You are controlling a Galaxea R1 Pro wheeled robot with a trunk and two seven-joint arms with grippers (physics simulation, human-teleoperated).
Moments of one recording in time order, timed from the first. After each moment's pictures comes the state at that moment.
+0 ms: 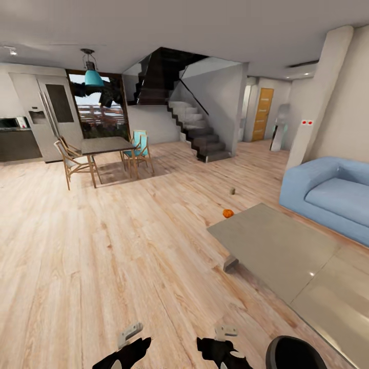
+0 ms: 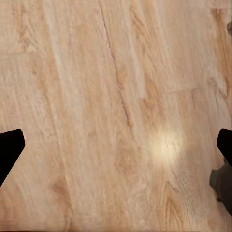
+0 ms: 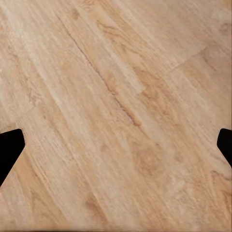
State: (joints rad) left arm -0.34 -0.07 0.02 -0.47 0.44 0.16 -0.02; right arm -0.39 0.17 0.13 -0.41 -0.21 0.07 -0.05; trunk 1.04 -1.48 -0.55
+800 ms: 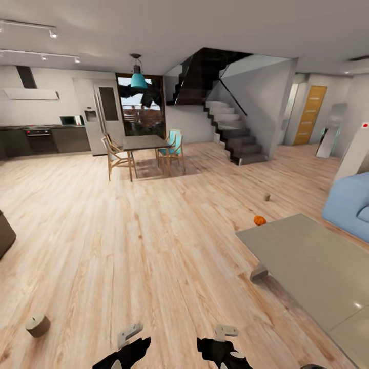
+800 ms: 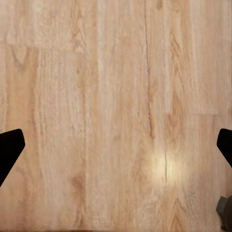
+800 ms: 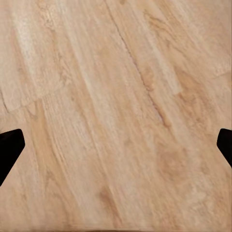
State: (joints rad) left arm -0.34 -0.07 0.02 -0.47 0.44 0.16 -0.02; right arm -0.39 0.17 0.13 -0.40 -0.21 0.06 -0.05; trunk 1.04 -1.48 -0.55
